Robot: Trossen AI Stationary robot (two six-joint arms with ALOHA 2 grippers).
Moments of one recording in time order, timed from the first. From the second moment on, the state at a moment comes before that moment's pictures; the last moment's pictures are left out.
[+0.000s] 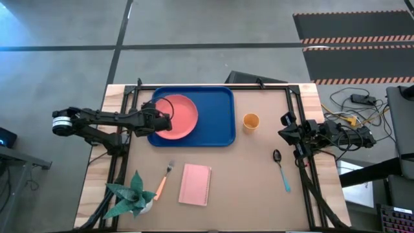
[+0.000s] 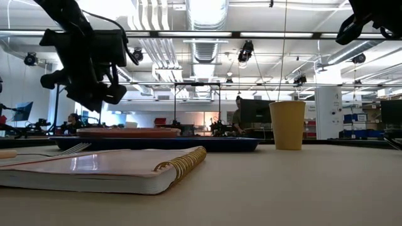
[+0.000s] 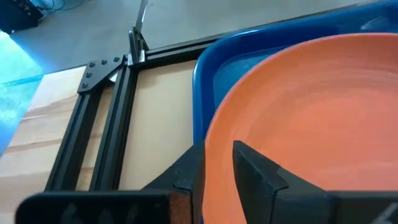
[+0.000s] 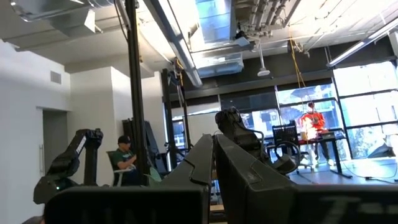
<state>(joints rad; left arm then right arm) 0.22 1.24 0.63 -0.77 -0.93 -1.14 0.10 0.02 0.04 0.47 -0.03 0.13</state>
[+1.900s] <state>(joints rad) -0.18 1.23 0.50 0.71 -0.48 0.25 0.10 0.58 0.46 -0.14 0.24 0.30</state>
